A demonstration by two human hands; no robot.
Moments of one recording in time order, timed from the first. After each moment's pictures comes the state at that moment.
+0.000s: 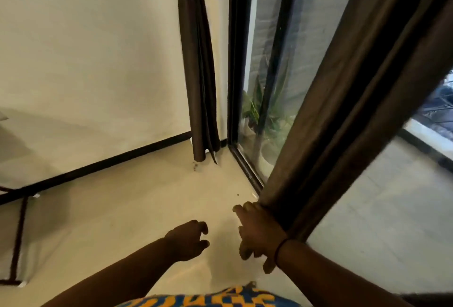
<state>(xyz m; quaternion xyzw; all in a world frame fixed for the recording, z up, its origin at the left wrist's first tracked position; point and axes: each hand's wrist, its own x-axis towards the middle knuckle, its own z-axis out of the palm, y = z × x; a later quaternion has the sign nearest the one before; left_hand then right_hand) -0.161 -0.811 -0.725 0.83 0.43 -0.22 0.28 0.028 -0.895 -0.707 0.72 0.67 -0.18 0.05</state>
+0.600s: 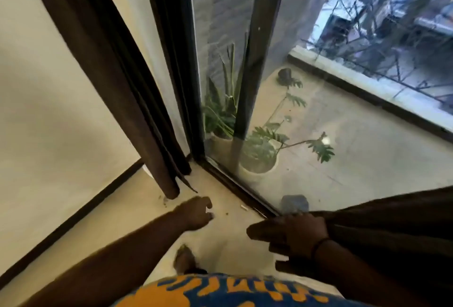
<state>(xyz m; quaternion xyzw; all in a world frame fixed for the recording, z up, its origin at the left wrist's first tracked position) 0.024 -0.449 -0.772 0.87 0.25 -0.31 0.28 0.172 -0.698 -0.733 0.84 0.39 -0.34 0.11</state>
